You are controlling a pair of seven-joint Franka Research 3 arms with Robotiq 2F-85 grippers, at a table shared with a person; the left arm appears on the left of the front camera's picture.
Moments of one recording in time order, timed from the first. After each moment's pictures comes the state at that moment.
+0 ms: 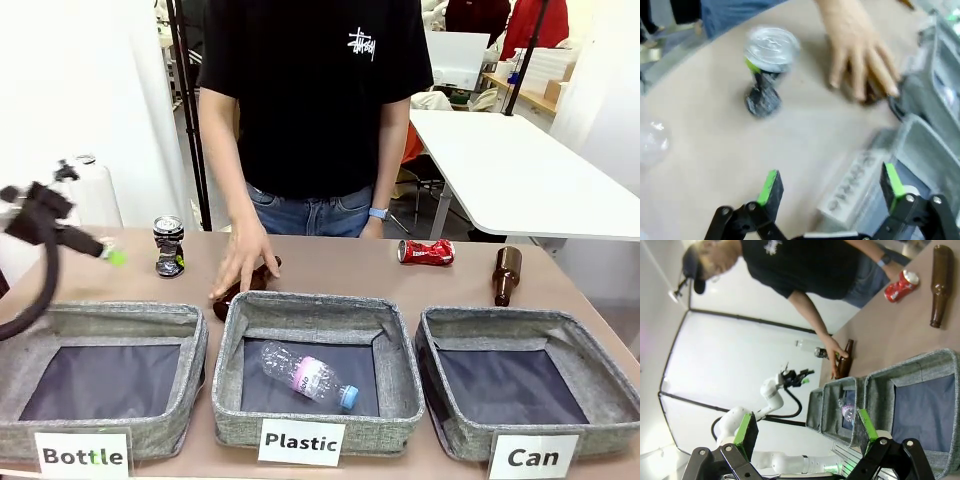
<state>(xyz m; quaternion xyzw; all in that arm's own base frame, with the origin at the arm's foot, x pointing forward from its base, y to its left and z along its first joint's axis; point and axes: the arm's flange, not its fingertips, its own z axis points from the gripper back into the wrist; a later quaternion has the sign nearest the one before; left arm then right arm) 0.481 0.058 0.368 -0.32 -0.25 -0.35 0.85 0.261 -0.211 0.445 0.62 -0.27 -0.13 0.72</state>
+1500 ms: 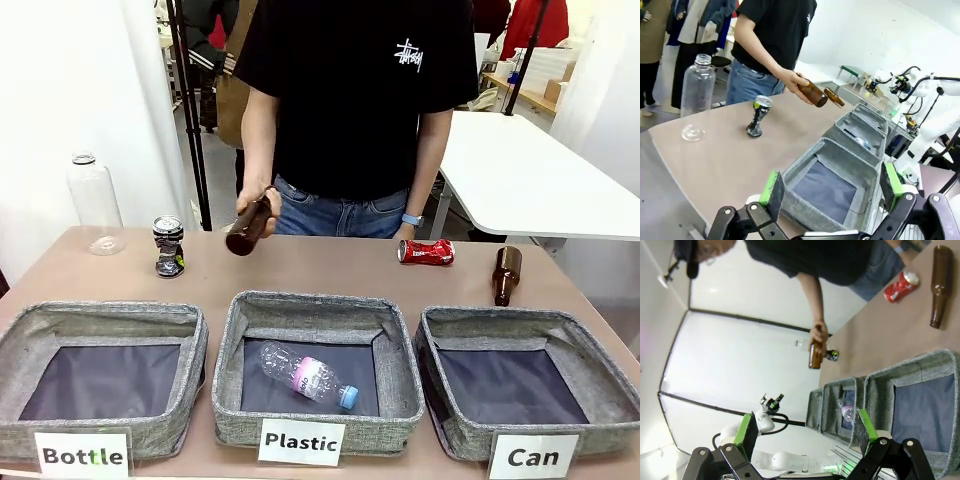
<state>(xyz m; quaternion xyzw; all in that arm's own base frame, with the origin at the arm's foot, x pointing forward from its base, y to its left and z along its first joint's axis) 0.314 0.298 0.413 -0.50 -0.45 -0.25 0.69 0.261 -0.211 0.447 0.62 -0.27 -0.13 0.72</state>
